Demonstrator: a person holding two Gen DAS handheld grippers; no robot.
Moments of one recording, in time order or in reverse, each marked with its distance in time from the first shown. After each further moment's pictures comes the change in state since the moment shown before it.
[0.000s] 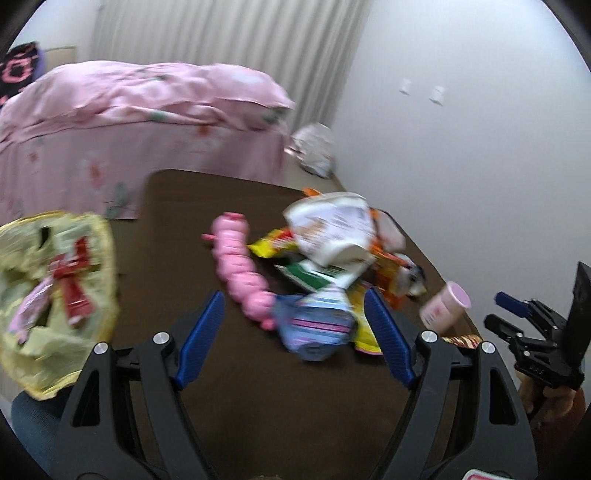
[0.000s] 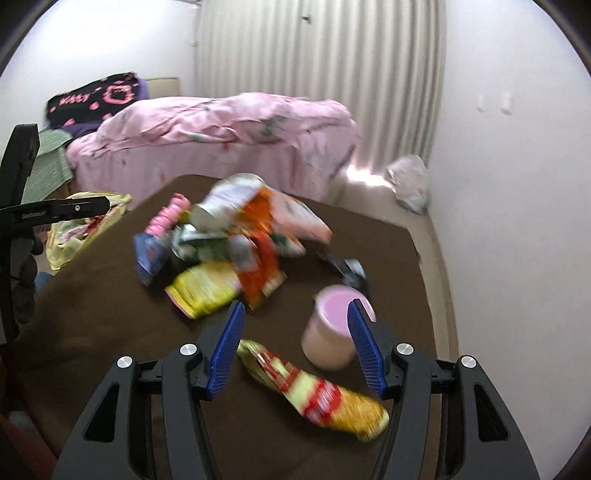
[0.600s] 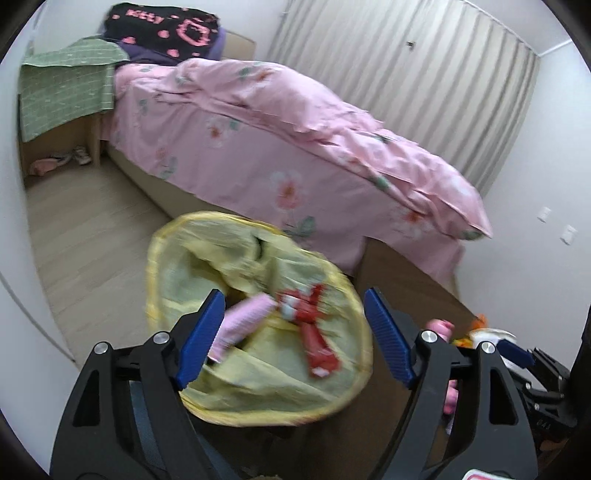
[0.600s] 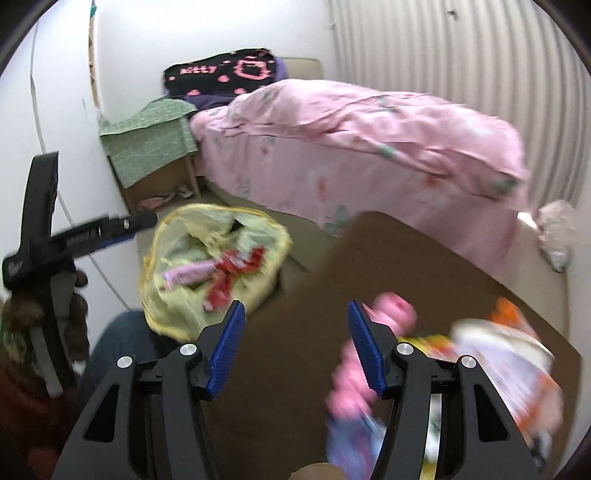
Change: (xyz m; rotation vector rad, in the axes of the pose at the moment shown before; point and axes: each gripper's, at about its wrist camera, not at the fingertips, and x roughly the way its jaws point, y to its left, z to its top) left arm -0.107 0.184 -0.002 -0.461 -0.227 0.427; right arm 0.094 0.189 0.134 -0.281 0.039 0.455
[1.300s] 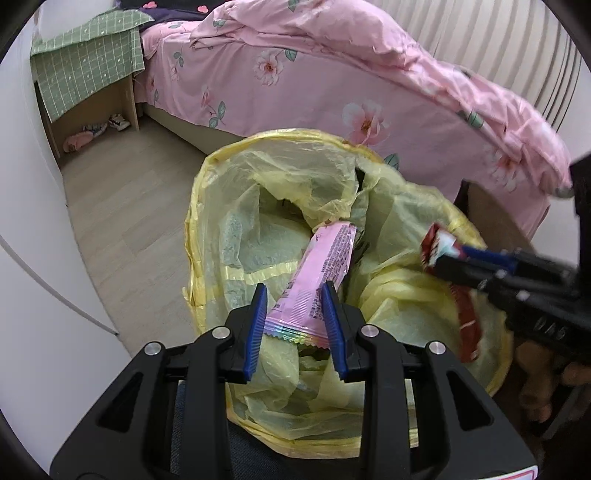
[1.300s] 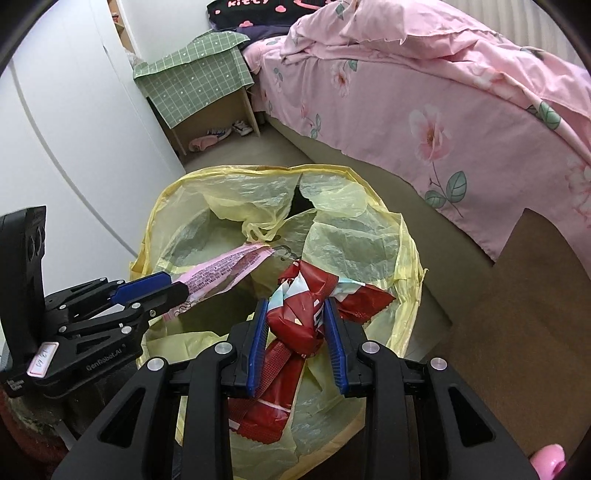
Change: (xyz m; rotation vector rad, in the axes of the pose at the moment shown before) left arm 0.085 0.071 -0.018 -0.019 0.201 0.246; right arm 0.226 0.075 0.070 -0.096 0.278 0.331
